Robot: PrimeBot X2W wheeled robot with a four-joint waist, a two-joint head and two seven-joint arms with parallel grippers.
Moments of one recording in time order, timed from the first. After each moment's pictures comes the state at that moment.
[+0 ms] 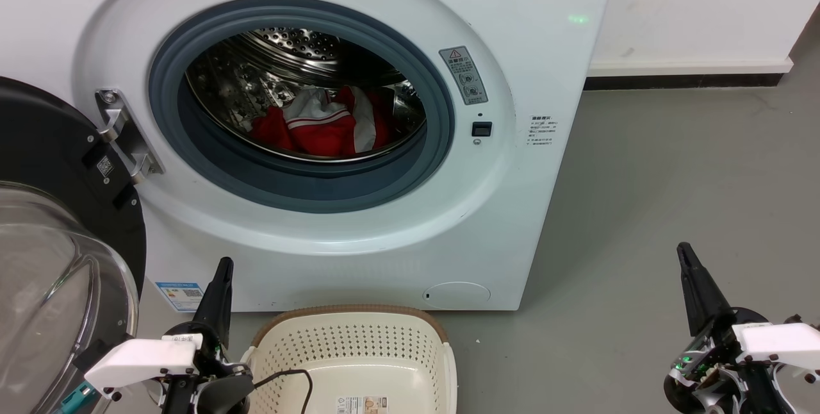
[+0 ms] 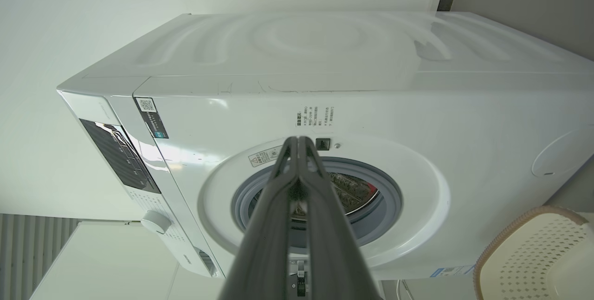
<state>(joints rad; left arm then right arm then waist) -0.11 0.05 0.11 0.25 -1.61 -0.13 0.11 -0.10 -0.05 -0.11 0.25 1.62 0.13 0.11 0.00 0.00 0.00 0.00</state>
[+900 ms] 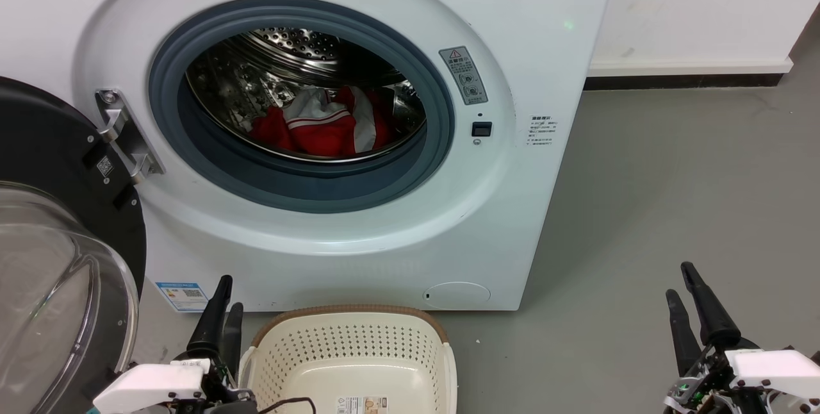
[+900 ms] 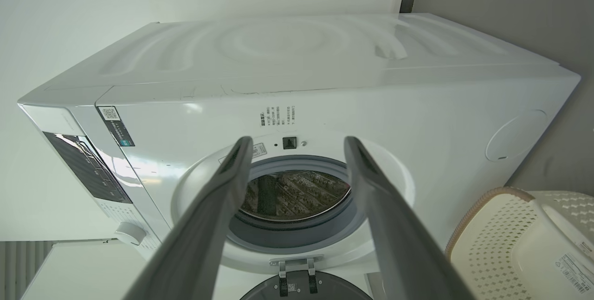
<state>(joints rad) -0.06 0.05 0.11 0.29 -1.61 -0.13 0.11 -0.06 -0.05 -0.11 0.29 1.62 0.13 0.11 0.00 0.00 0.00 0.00</state>
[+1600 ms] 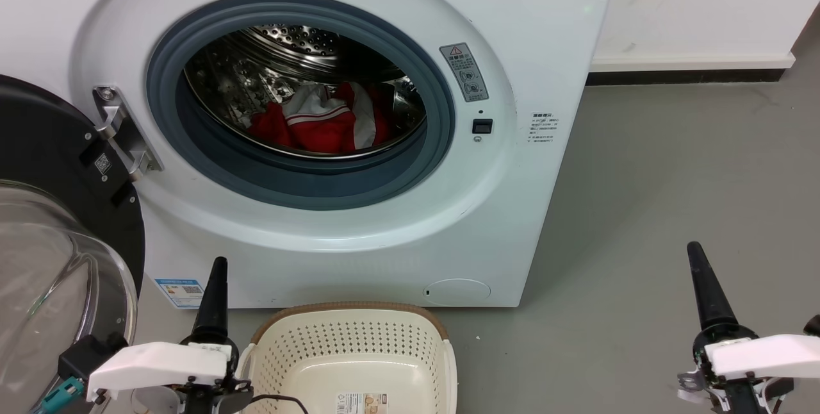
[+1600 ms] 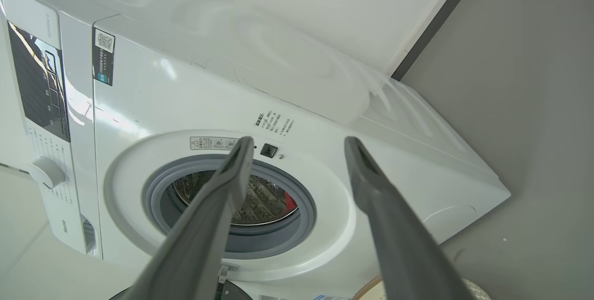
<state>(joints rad) -0.05 0.05 0.09 0.15 -1.21 -0.05 0.01 -0.04 -0.05 -0.11 0.16 1.20 0.13 0.01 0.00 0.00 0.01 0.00</state>
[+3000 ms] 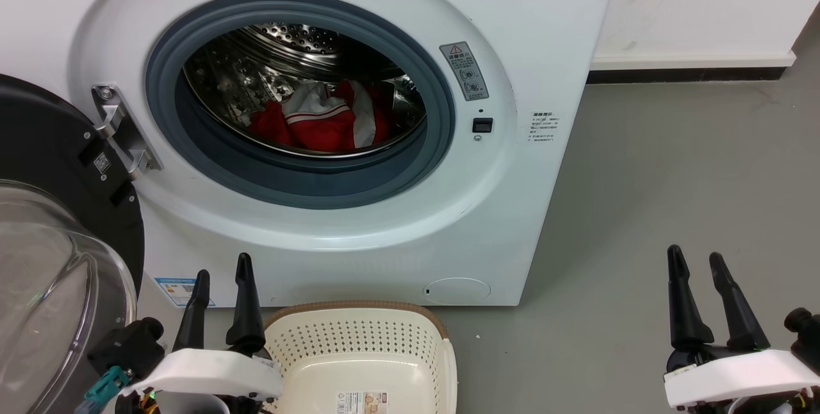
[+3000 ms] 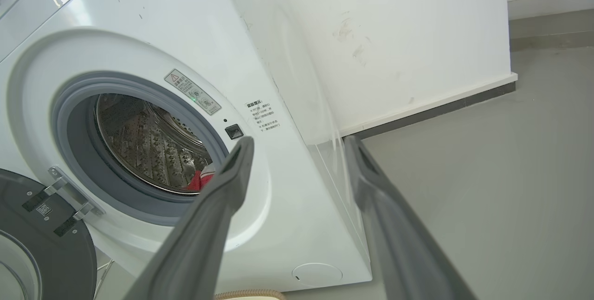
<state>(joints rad) 0.02 0.06 -0.03 0.01 -0.58 0.06 -0.13 0.05 -0.05 -0.05 0.00 0.46 0.13 -0.13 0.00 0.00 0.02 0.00</state>
